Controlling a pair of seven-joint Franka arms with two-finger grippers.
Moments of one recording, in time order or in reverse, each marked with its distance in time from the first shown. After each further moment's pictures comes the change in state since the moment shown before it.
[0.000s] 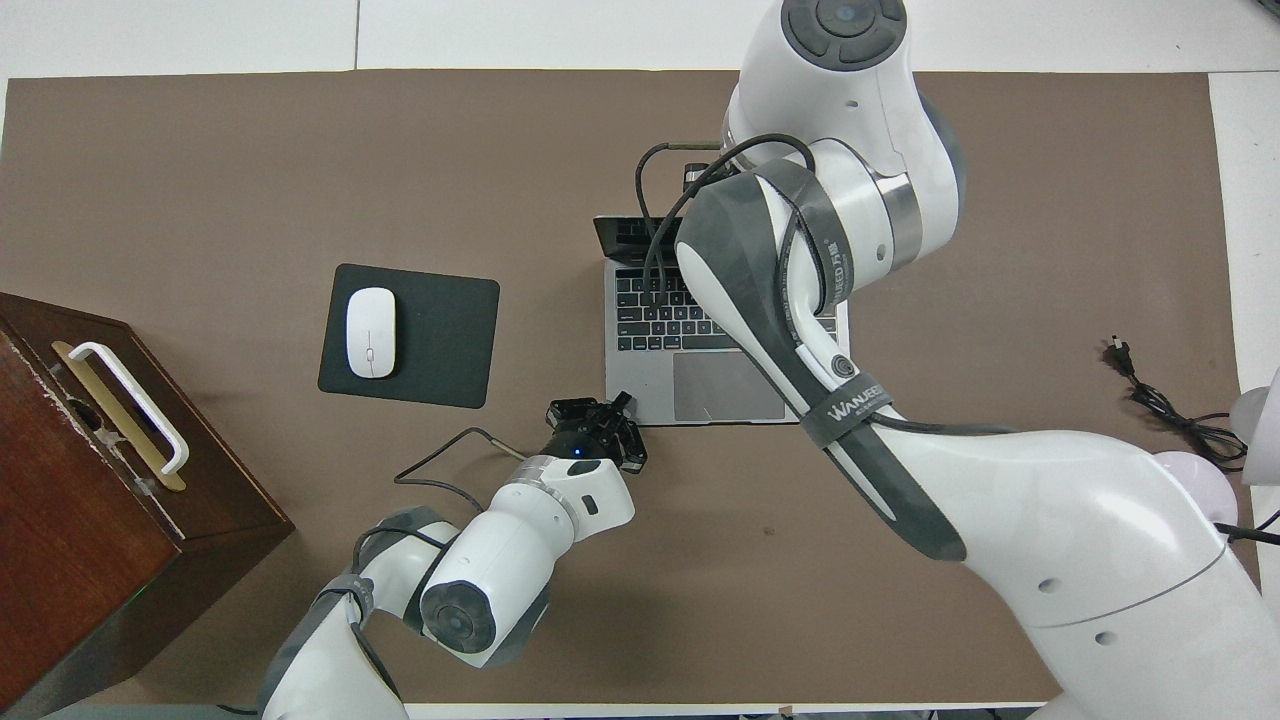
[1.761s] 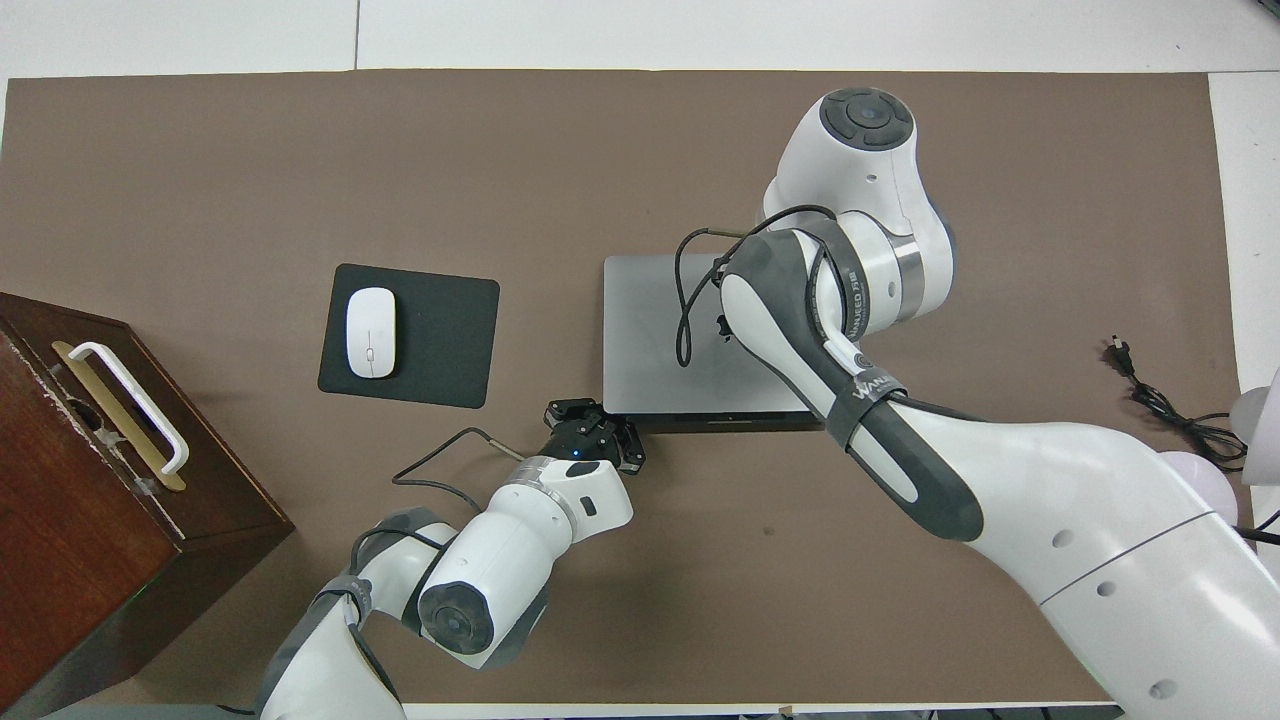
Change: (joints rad) left arm 0.000 -0.002 0.001 -0.004 0.000 0.001 0.013; right arm -0.084 -0.075 0.023 -0.393 0.146 0.111 -0.004
